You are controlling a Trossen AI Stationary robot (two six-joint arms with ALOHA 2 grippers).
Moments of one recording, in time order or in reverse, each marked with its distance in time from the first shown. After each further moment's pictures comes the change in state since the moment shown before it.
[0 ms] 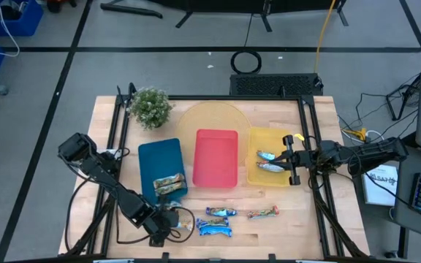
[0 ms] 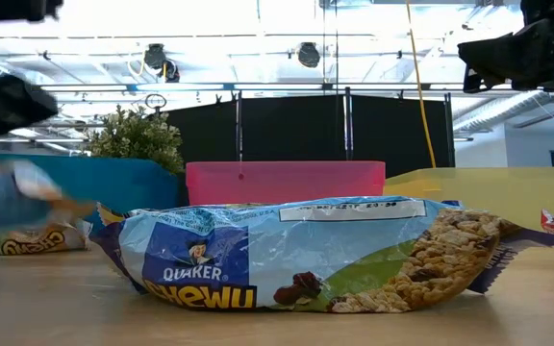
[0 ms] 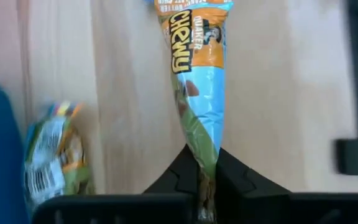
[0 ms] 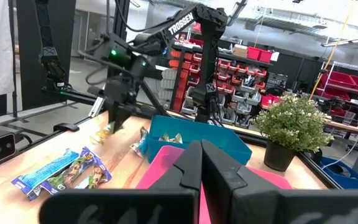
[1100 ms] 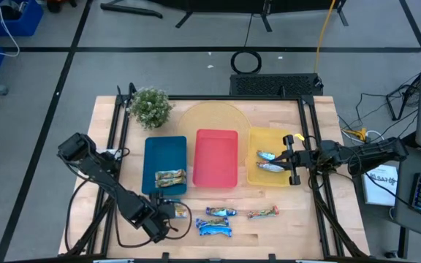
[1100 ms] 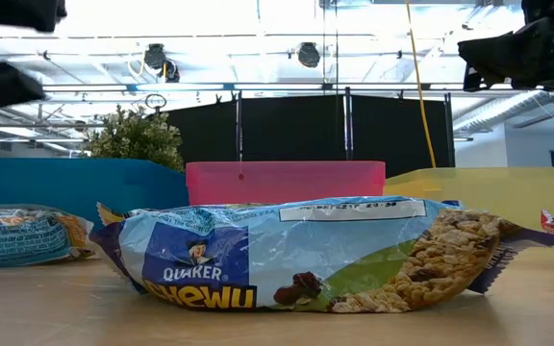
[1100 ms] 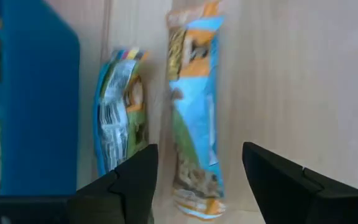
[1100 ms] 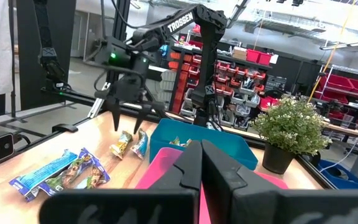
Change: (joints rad) left arm -0.005 -0.001 0.047 -0.248 -0.071 -0.200; right arm 0.000 0.000 0.000 0.008 0.000 -0.011
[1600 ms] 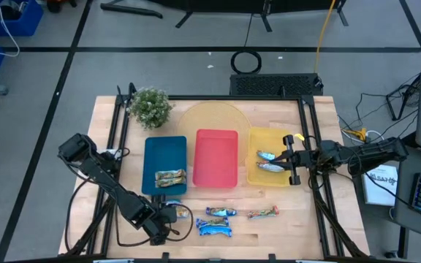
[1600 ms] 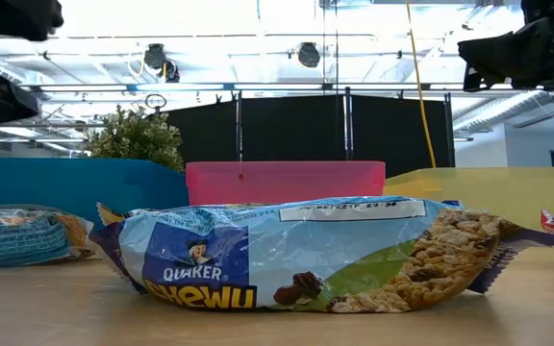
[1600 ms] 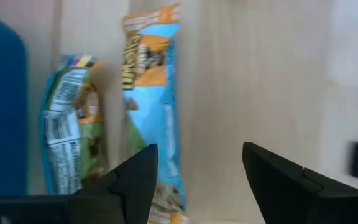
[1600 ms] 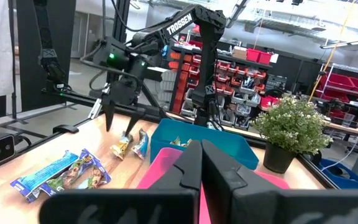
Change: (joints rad) left arm -0.004 0.008 -0.011 0.119 0.064 0.012; right arm 0.000 0.000 0.000 0.000 0.000 0.009
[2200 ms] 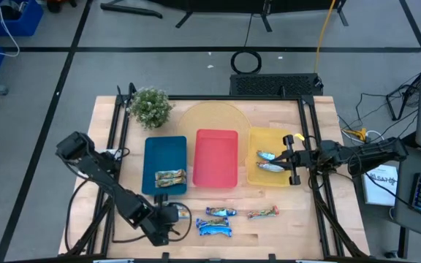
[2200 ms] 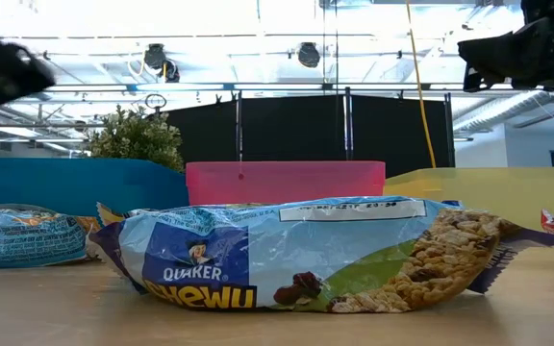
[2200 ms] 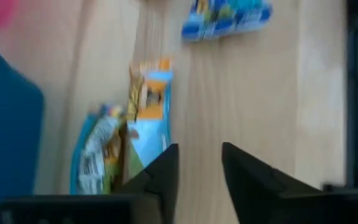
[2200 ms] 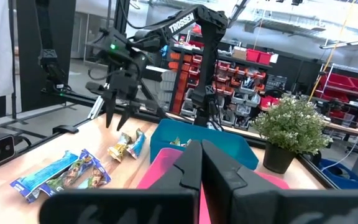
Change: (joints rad) left arm -0.005 -0.031 -0.009 0.088 -0.107 -0.005; right arm 0.000 0.000 0.000 0.001 0.000 -0.001
